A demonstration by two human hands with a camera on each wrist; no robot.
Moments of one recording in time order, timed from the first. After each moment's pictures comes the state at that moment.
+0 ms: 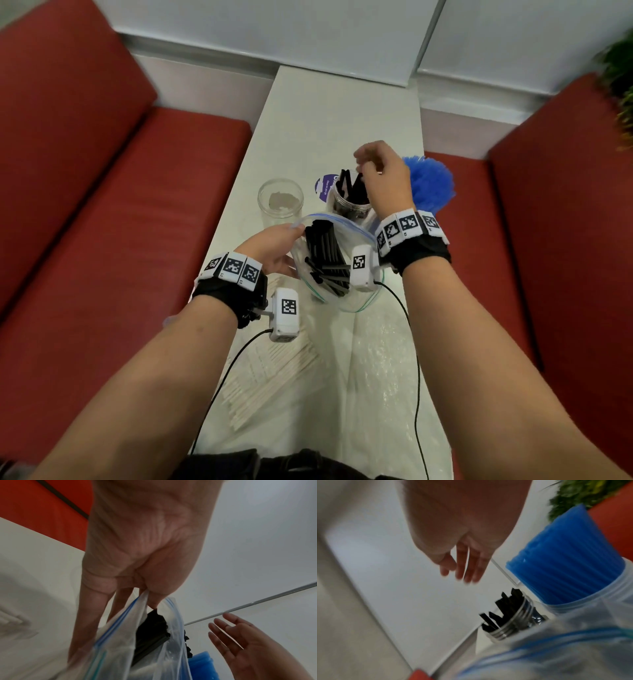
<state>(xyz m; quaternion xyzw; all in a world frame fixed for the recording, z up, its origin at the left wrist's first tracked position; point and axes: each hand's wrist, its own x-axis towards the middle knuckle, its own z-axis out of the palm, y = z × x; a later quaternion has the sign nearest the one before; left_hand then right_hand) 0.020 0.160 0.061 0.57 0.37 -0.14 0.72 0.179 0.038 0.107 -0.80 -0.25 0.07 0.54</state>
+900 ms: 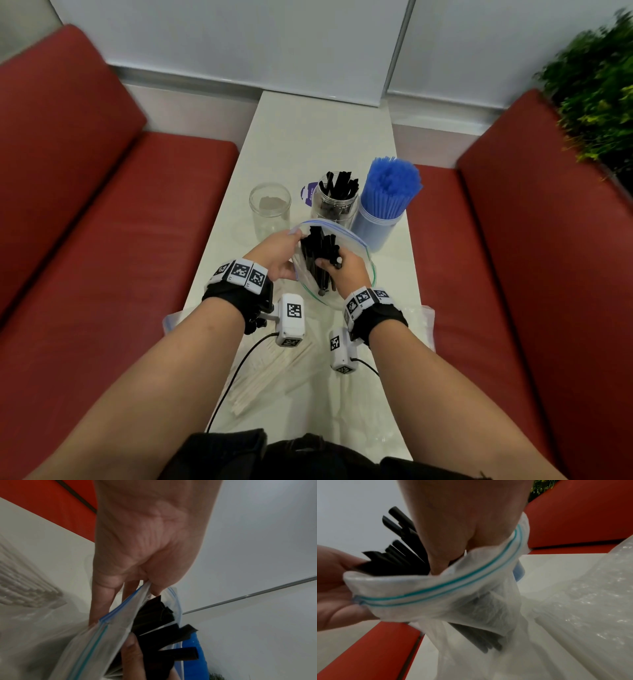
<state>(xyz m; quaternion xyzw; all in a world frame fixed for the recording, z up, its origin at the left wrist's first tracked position) -0.006 0.117 0.068 0.55 0.36 -0.09 0.75 0.064 -0.027 -0.001 -0.85 -0.20 0.19 0.45</state>
